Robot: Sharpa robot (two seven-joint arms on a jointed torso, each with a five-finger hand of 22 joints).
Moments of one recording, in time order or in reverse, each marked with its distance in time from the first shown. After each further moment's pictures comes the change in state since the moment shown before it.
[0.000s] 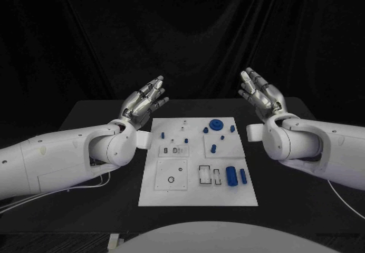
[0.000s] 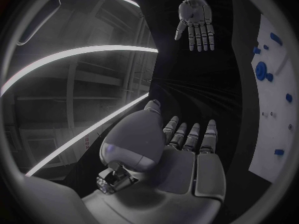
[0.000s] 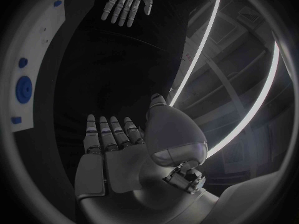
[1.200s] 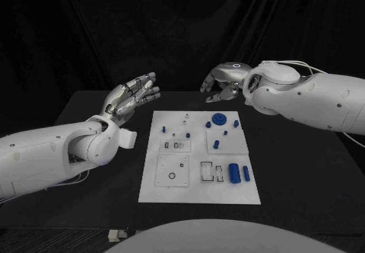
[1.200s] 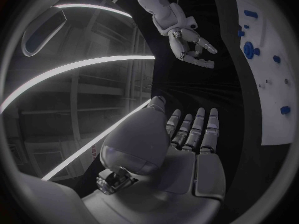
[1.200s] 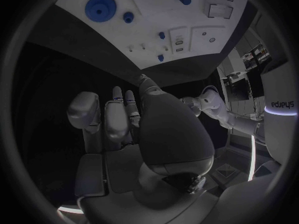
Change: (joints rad) left arm 0.019 -0.104 0.000 0.025 -0.189 0.019 0.004; left_hand 0.124 -0.037 0.049 -0.013 0.081 0.128 0.062 0.042 0.011 0.051 0.074 0.234 0.017 0.204 0.070 0.237 0.019 -0.026 0.152 0.017 0.075 0.021; right arm 0.182 0.267 0.001 -0.354 -1.656 0.470 -0.564; right_hand 0.307 -0.260 0.375 -0.019 -0.146 0.682 0.078 0.034 0.102 0.776 -0.006 0.004 0.026 1.259 -0.169 1.131 0.949 -0.015 1.126 -0.121 1.076 0.893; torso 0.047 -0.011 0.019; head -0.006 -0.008
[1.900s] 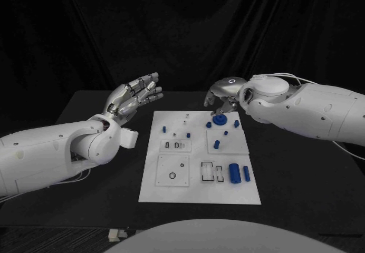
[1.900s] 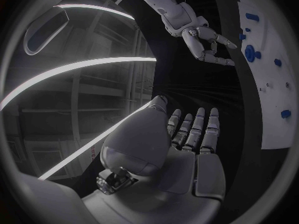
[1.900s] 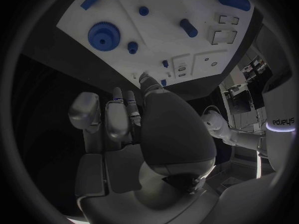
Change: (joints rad) left arm 0.000 0.012 0.000 -0.017 -0.012 0.033 0.000; left_hand 0.034 -0.010 0.023 -0.009 0.019 0.007 0.007 0.005 0.000 -0.002 0.002 0.022 -0.001 0.000 0.000 0.009 0.000 -0.007 0.007 0.000 0.003 -0.003; right arm -0.067 0.034 0.000 -0.062 -0.117 0.092 -0.022; right_hand -0.013 -0.030 0.023 0.007 -0.036 -0.009 -0.009 0.000 0.011 -0.007 0.000 -0.042 0.004 0.000 0.000 0.003 0.006 0.000 -0.025 0.000 0.019 0.044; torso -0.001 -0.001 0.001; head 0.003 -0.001
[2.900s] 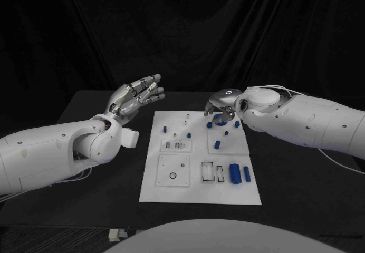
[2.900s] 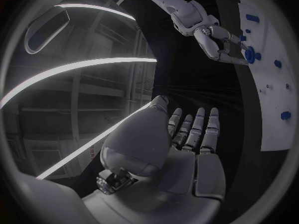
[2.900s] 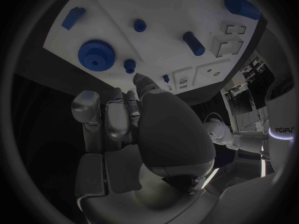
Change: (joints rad) left arm -0.003 0.010 0.000 -0.019 -0.002 0.022 0.000; left_hand 0.018 -0.009 0.023 -0.001 0.008 0.023 0.023 0.010 0.003 -0.029 -0.029 0.000 -0.005 0.000 0.000 0.003 0.000 0.000 0.007 0.000 0.000 -0.004; right arm -0.074 0.060 0.000 -0.105 -0.012 0.004 0.024; right_hand 0.053 0.010 0.047 -0.047 0.114 0.007 -0.007 0.000 0.010 -0.003 -0.008 0.003 0.014 0.000 0.000 0.000 -0.009 0.000 -0.046 0.004 -0.024 -0.016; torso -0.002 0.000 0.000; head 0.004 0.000
